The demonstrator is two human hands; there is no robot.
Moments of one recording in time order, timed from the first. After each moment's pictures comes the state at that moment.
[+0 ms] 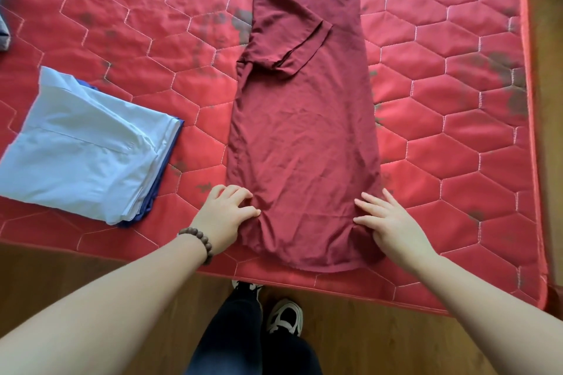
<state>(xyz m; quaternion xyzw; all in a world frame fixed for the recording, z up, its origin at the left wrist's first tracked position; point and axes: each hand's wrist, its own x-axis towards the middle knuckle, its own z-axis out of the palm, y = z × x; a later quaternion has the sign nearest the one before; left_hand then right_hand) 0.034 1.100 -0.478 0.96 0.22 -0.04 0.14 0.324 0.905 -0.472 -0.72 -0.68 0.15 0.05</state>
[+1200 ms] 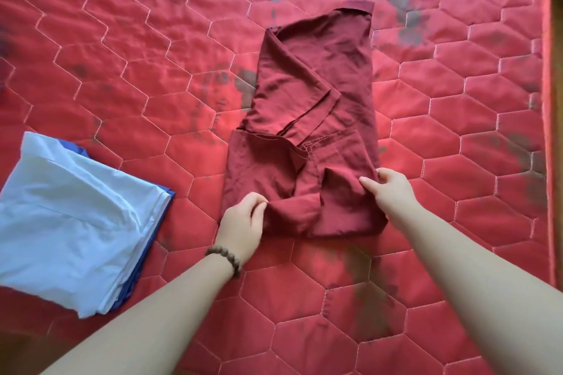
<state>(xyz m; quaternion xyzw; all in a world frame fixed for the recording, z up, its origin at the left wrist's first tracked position) 0.153 1.190 -0.471 0.74 0.52 0.13 0.40 0.428 1.120 -0.473 -0.86 -0.21 0.39 0.27</state>
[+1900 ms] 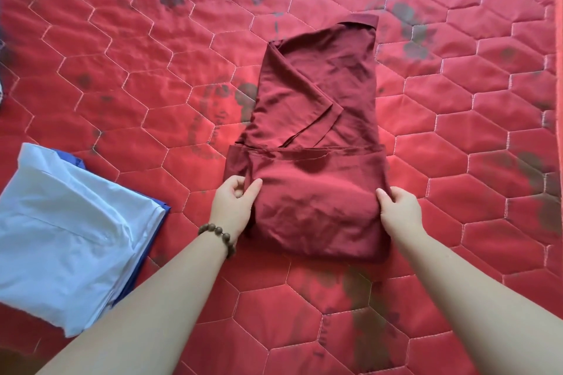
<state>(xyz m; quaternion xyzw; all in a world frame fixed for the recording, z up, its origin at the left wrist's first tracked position) 0.183 1.244 -0.485 0.51 0.64 0.19 0.54 0.442 1.119 -0.487 -0.90 -0.22 0.30 0.24</state>
